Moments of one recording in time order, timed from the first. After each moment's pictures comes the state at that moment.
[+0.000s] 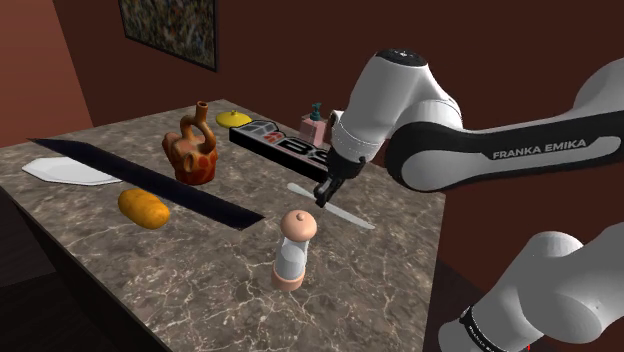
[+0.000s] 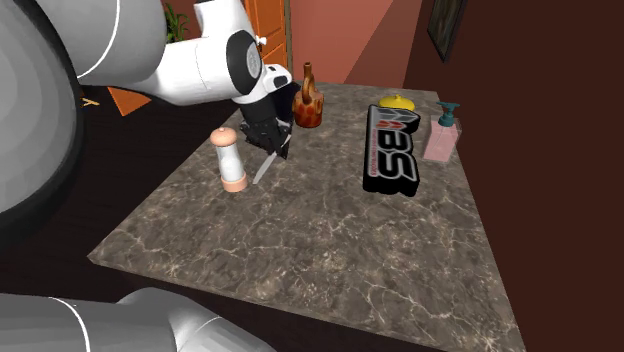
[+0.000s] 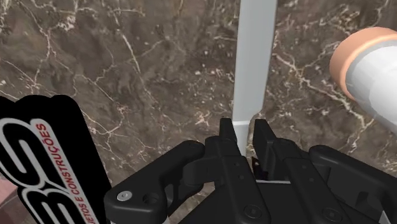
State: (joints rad) arm 0.11 -0.38 0.42 -2.40 -0.02 2.23 0.25
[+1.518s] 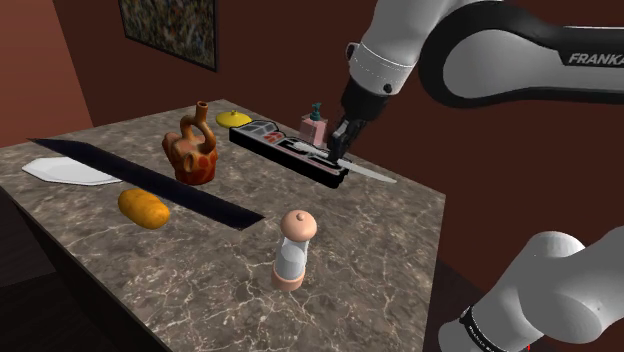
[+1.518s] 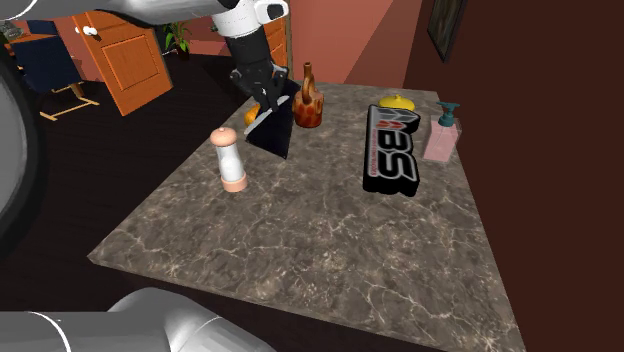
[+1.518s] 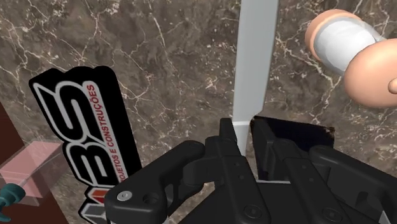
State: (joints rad) arm 0.11 -0.42 0.38 -2.13 -0.01 1.91 0.20
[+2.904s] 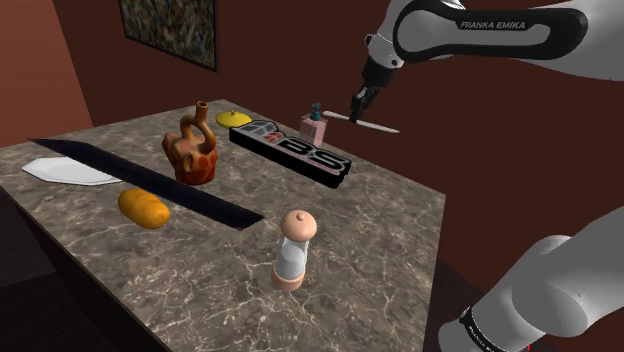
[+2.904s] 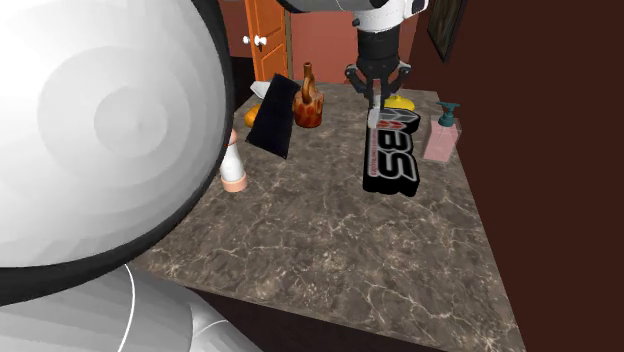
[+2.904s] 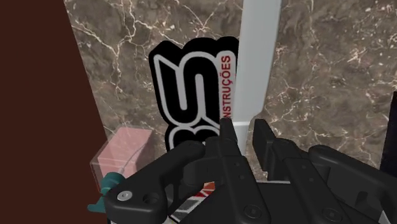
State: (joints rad) arm -0.04 -0.22 0.09 -1.95 -0.05 1.96 -0.21
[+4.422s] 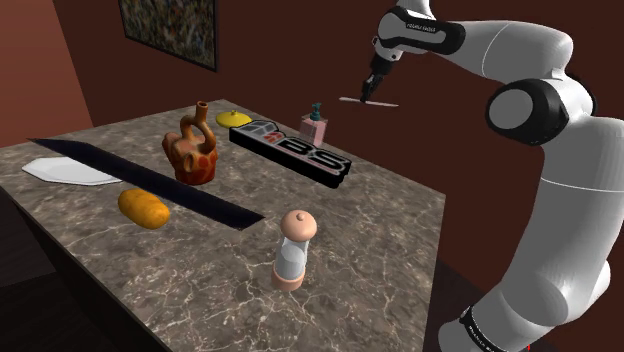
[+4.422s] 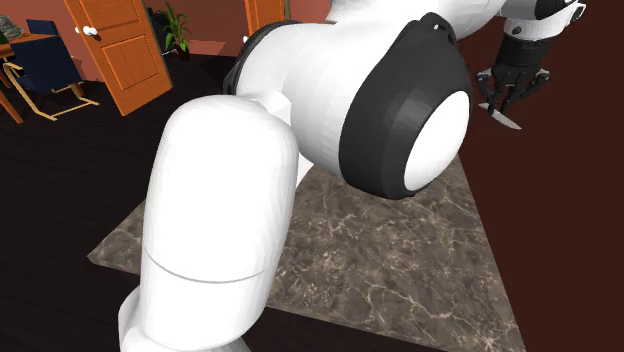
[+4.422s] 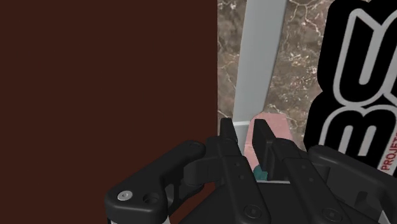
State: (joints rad) arm -0.25 0.40 -0.09 -1.19 0.05 1.83 -0.61
